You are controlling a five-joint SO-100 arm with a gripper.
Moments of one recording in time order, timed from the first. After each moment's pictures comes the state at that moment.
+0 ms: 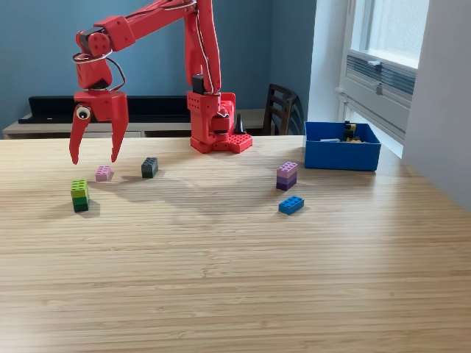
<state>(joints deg) 56.4 88.9 104.3 62.8 19.5</state>
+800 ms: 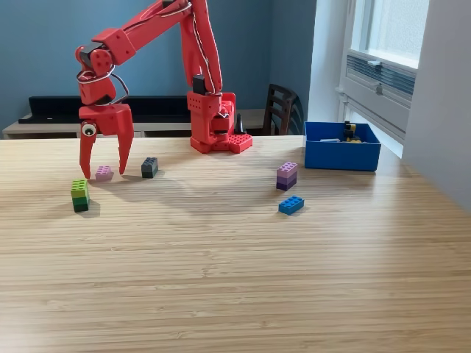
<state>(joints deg) 55.8 83.2 104.9 60.6 21.7</state>
